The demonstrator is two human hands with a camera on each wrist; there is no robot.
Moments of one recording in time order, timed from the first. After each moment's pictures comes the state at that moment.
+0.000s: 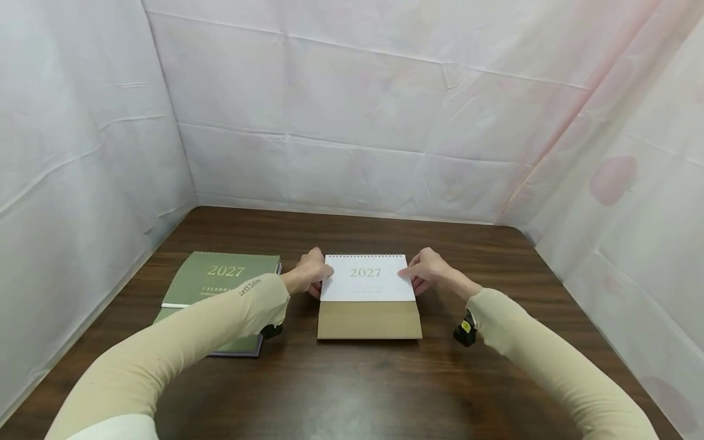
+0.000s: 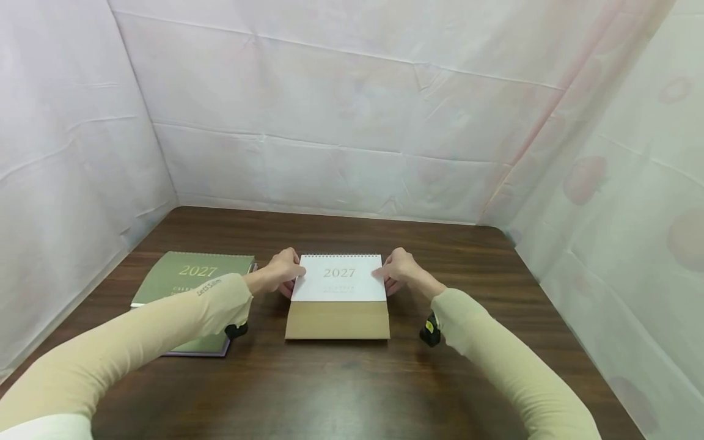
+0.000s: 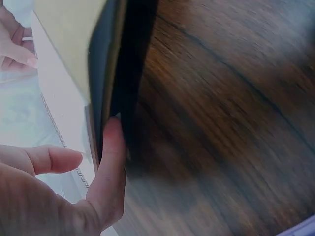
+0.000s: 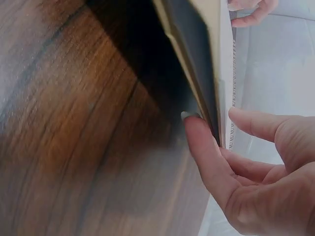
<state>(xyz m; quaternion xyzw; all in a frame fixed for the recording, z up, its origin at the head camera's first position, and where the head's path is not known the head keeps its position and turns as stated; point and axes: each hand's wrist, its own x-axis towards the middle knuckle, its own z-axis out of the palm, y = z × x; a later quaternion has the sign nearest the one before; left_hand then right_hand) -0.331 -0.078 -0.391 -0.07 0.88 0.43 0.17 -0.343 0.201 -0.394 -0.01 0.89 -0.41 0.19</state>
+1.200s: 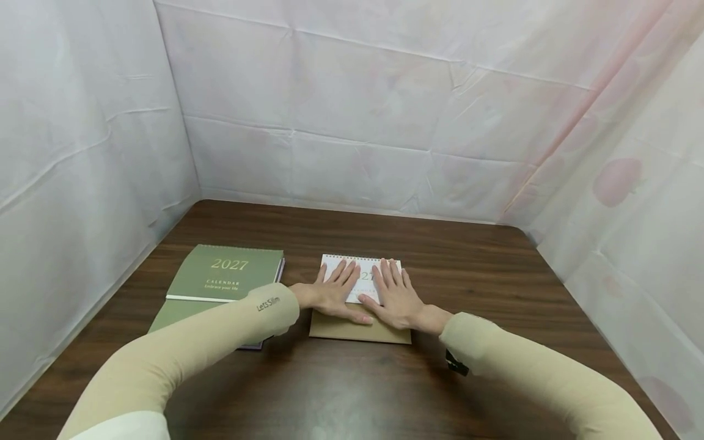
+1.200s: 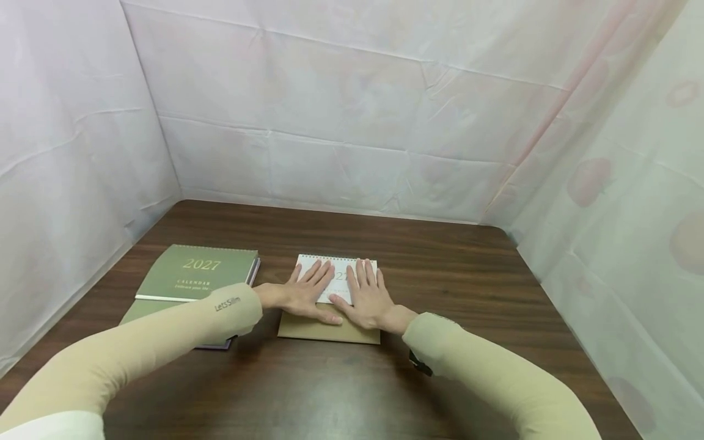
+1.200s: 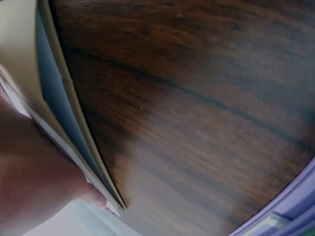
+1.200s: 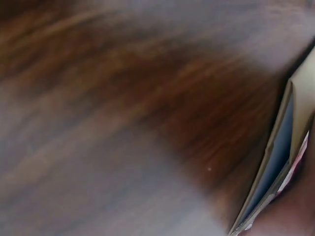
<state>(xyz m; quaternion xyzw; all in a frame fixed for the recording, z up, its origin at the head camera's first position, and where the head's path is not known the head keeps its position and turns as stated) -0.304 -0.057 -0.426 0.30 0.94 0.05 0.18 -0.291 0.146 -0.455 -0.22 0.97 -0.06 0.01</state>
